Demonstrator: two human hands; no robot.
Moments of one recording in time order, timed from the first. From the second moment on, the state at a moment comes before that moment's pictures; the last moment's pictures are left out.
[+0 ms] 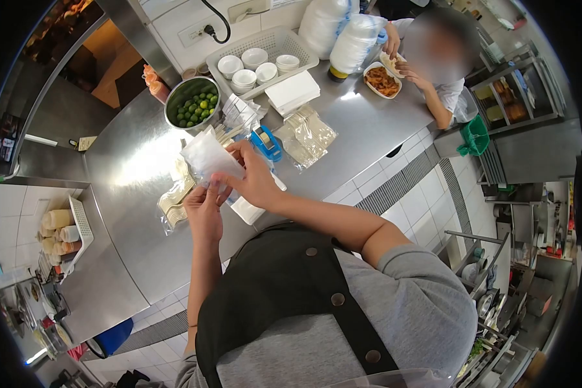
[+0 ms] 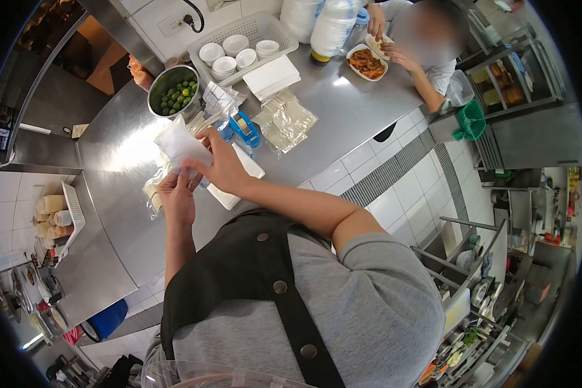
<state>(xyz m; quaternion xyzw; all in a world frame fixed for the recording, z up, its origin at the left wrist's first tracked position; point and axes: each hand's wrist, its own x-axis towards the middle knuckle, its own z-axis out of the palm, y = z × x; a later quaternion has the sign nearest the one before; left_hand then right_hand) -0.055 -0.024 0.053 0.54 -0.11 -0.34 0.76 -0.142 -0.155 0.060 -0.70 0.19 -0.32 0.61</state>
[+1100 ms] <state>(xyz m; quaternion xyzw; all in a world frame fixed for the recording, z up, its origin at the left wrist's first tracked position) -0.005 0.022 0.042 0.54 0.07 -0.31 0.78 -0.180 -0.287 -0.030 -0.81 0.38 -0.18 0.41</state>
